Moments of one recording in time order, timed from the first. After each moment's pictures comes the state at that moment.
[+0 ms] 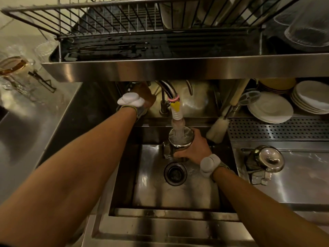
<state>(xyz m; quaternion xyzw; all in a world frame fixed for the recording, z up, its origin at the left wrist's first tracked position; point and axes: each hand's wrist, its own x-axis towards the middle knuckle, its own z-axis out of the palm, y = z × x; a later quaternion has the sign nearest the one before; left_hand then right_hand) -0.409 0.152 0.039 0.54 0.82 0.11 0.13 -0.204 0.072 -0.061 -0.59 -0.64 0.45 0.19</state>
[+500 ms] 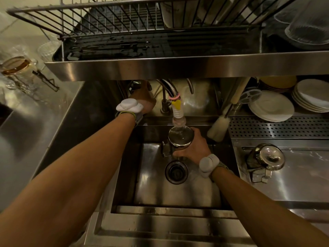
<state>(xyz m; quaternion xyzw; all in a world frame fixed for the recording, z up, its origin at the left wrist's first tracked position) -0.412 0.143 0.022 0.56 0.79 0.19 0.12 -0.208 0.067 -0.061 -0.58 -0.64 0.47 0.20</state>
